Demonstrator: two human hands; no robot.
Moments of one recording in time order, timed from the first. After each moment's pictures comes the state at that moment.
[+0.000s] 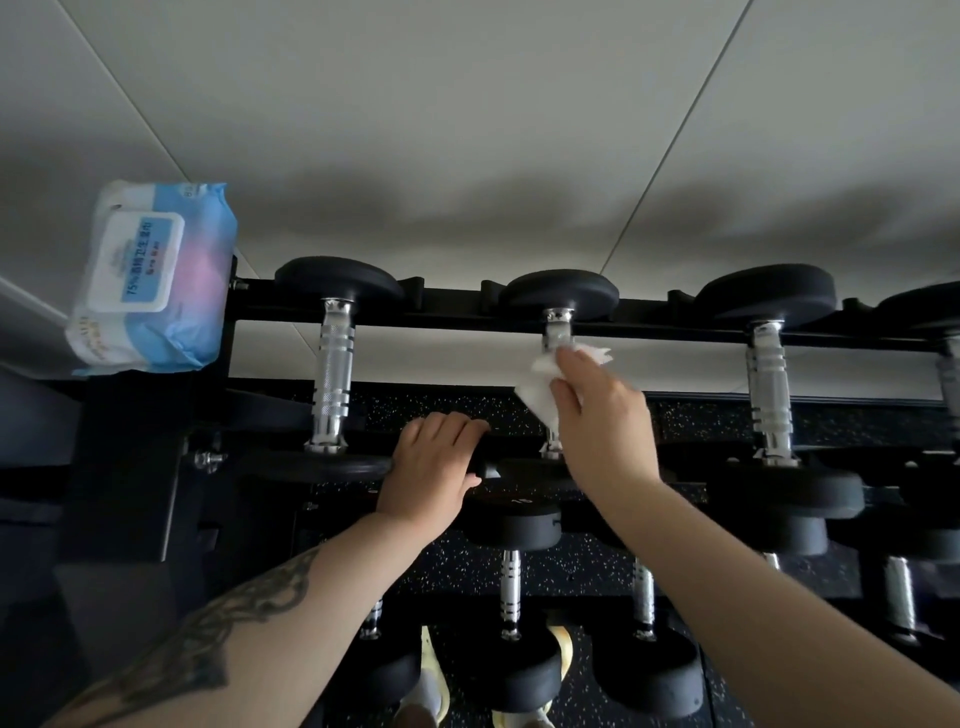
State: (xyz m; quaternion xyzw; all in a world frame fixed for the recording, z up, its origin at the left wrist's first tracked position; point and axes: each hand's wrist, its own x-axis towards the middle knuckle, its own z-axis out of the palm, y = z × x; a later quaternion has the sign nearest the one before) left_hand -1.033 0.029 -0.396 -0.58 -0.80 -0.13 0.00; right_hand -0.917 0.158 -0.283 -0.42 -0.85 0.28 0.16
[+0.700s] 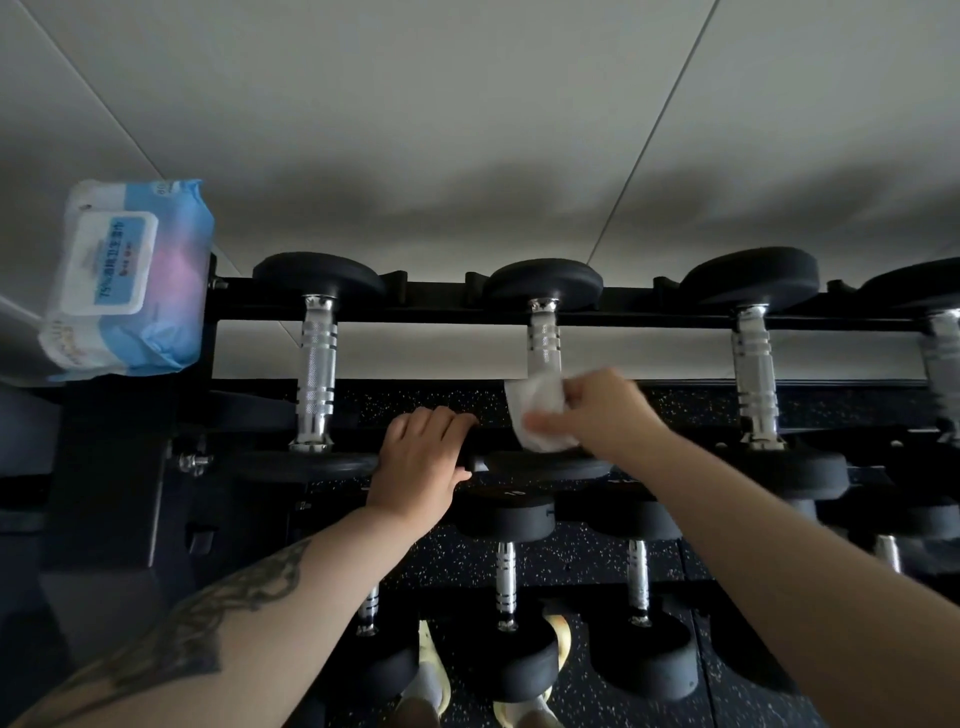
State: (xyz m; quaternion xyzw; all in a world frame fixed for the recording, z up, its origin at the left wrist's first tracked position) left_hand -1.032 0.030 -0.397 -0.58 -0.81 -0.13 0.02; right_hand -0.909 0.192 -0.292 -0.46 -0.79 0.40 -0.10
